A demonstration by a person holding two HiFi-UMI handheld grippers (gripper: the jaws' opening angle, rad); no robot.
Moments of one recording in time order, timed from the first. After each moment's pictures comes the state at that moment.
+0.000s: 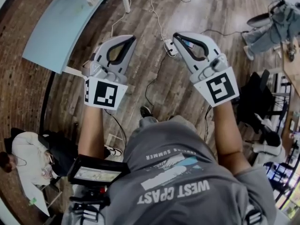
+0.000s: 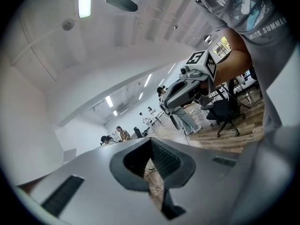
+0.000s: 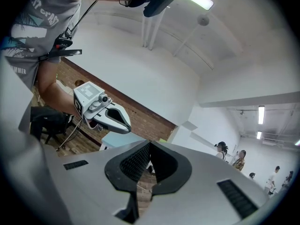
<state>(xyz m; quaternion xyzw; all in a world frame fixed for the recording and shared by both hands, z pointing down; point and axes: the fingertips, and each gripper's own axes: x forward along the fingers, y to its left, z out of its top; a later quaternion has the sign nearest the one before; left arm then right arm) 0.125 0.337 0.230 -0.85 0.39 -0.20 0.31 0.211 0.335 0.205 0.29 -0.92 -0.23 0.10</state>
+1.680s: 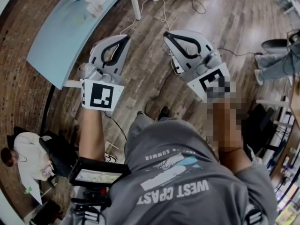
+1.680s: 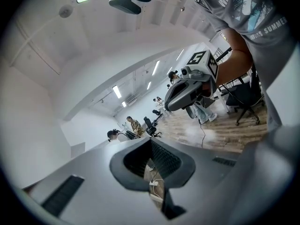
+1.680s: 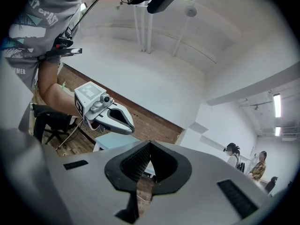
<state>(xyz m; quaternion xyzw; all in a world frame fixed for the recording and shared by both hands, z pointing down) 0.128 0.118 0.227 -0.81 0.45 -0.24 0.29 0.203 0.105 0.210 0.21 -0.95 -0.23 0.07</state>
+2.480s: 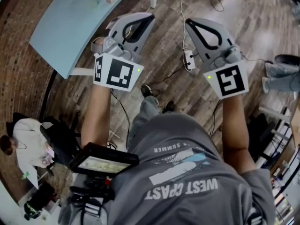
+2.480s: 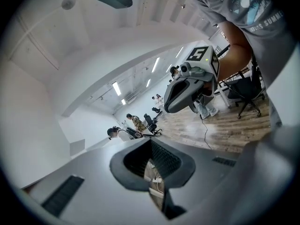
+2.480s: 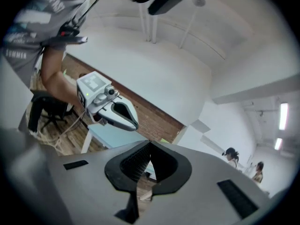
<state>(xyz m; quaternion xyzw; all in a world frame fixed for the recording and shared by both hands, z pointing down) 0.069 0.030 0.247 -0.81 0.45 -0.24 0.29 0.132 0.024 0.232 0.20 -0.93 -0.27 0.13</state>
